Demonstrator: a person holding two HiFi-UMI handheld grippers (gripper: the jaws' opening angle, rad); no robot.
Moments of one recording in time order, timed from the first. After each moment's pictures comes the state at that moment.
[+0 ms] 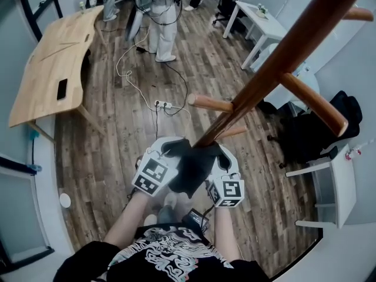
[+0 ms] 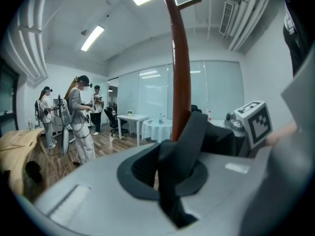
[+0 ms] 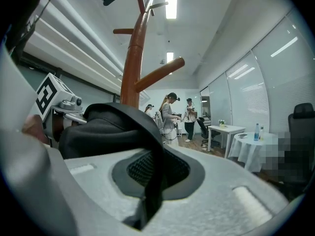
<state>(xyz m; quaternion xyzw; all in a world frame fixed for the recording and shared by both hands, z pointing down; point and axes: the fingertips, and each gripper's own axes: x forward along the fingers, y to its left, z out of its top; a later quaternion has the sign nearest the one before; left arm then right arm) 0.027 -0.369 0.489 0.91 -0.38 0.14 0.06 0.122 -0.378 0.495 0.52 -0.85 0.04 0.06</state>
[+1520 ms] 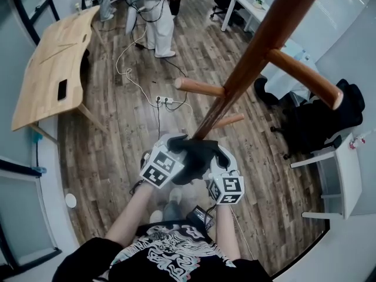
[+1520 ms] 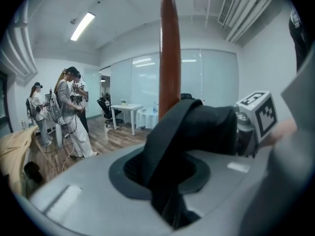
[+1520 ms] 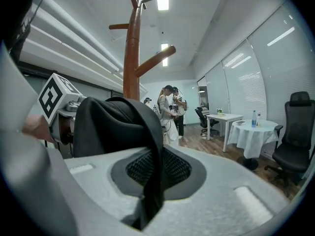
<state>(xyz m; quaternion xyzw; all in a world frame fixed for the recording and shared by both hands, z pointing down) 0.053 -0.356 0.534 0.91 -0.34 0.21 0.08 0.131 -0.352 0.536 0.52 -0.84 0.10 0.09</state>
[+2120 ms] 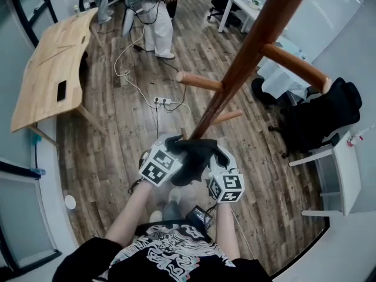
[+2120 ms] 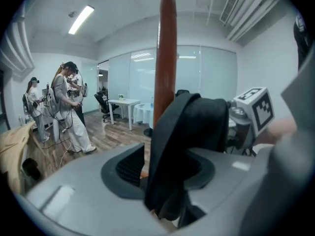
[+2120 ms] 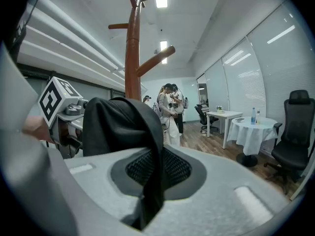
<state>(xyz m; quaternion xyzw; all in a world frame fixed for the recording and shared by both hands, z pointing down) 0.054 -0.337 0.543 0.91 -0.32 0.23 0.11 0.135 -0.339 0.536 0.52 -0.84 0.11 0.10</state>
